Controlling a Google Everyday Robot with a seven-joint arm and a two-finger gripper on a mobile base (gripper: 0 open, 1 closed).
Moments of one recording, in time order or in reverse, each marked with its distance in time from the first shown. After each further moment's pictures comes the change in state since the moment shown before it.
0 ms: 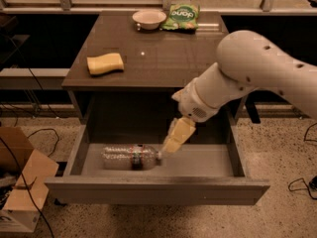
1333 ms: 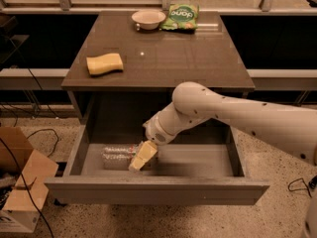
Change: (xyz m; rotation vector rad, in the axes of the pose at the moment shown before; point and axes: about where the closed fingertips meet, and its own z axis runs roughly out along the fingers) arm -0.007 0.002 0.177 -0.168 -0.107 0.083
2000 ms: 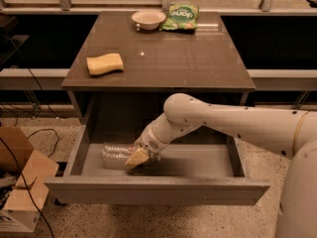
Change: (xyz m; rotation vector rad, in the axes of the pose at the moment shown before) arm 0.018 -0.005 0.046 -0.017 0.026 0.078
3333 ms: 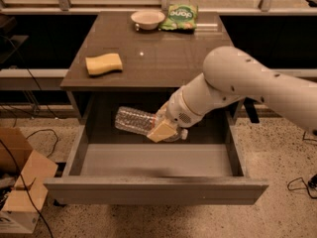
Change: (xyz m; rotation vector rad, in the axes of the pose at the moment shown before) arm -0.035 0.032 -0.171 0.141 -0.017 -0.120
